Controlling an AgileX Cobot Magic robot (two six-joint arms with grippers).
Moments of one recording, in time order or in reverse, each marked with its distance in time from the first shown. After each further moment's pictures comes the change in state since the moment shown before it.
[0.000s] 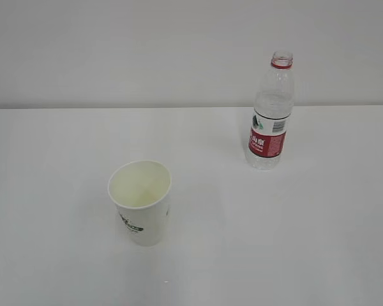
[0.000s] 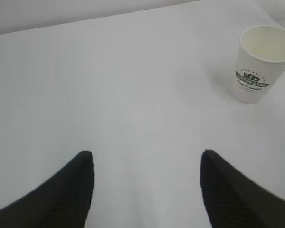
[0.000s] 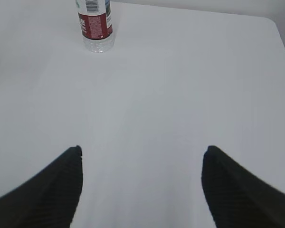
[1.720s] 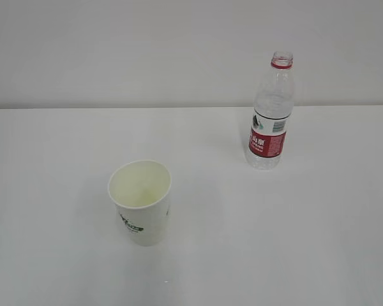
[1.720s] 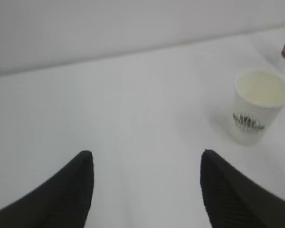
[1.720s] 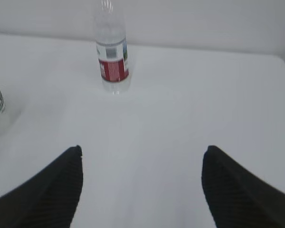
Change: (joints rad) left arm 0.000 0.000 -0.023 -0.001 -0.086 0.000; right arm 0.000 0.000 -0.024 0.066 -0.071 0.000
